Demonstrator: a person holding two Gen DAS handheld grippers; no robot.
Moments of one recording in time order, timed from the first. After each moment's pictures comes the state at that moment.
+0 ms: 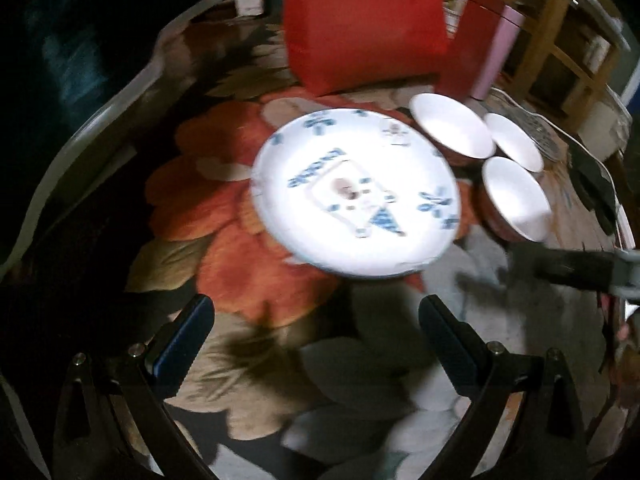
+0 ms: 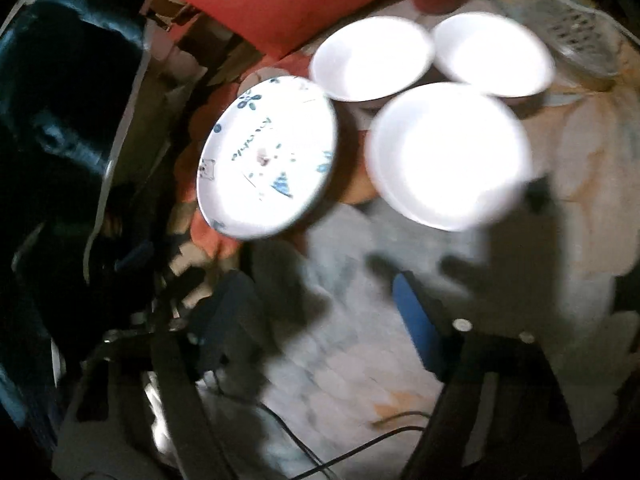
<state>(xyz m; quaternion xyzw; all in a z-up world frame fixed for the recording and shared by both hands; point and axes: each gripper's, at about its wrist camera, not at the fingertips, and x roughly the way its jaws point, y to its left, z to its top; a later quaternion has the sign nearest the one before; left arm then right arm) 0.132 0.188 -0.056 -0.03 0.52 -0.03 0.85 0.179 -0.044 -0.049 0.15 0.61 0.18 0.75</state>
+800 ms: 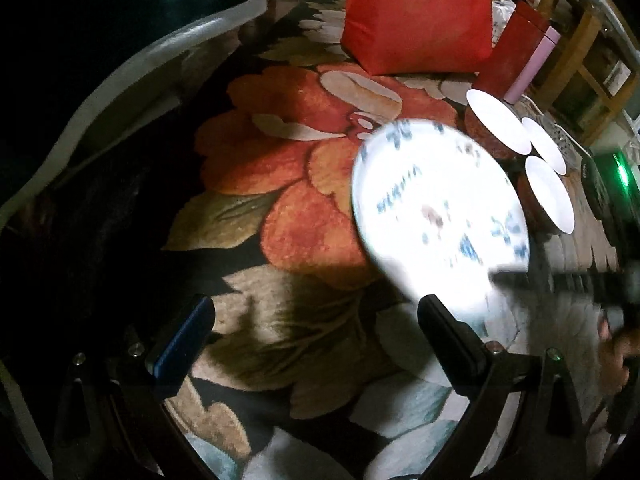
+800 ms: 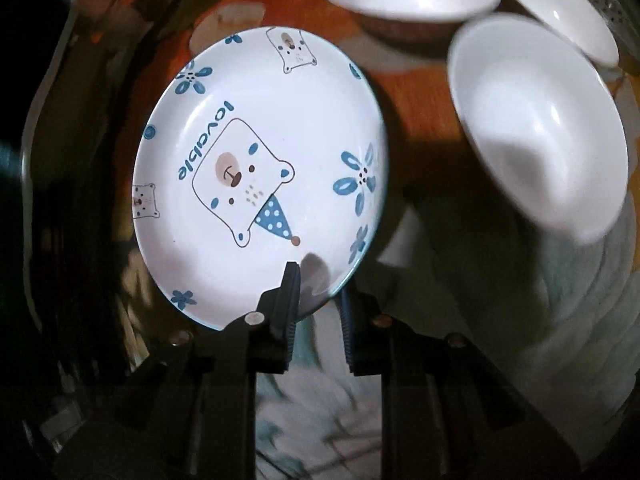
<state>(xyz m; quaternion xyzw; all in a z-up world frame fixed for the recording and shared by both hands) 0.117 0.245 -0.074 -0.07 0.54 -0.02 0.84 0.196 0.003 -0.106 0.10 0.68 0.12 0.71</state>
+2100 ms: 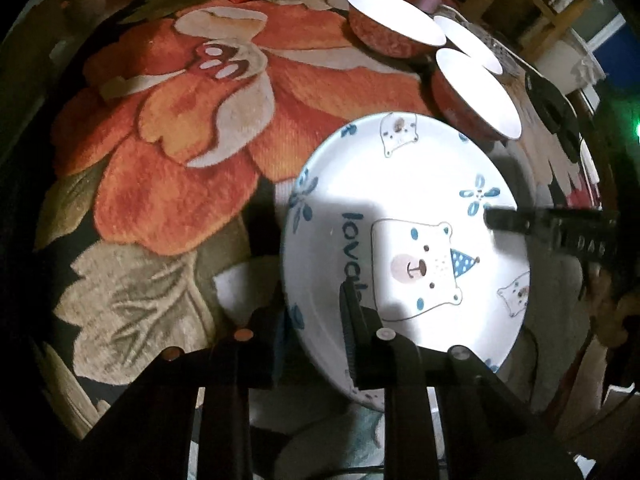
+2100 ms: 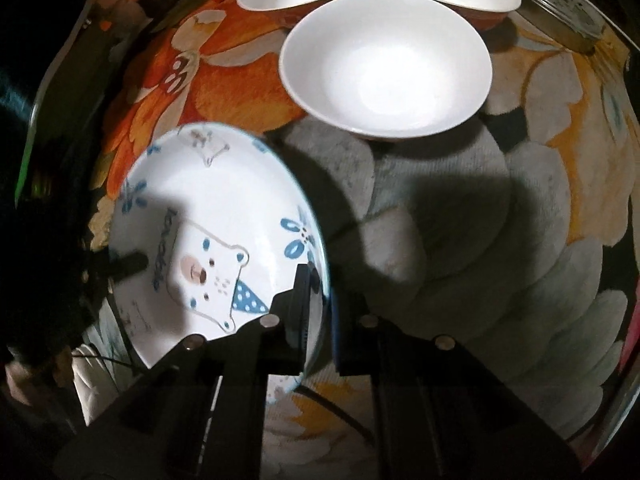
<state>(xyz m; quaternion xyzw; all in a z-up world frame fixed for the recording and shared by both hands) 0.110 0.160 -0.111 -0.03 0.61 -0.15 0.78 0.164 -0.072 -0.096 0.06 0.65 0.13 0.75</state>
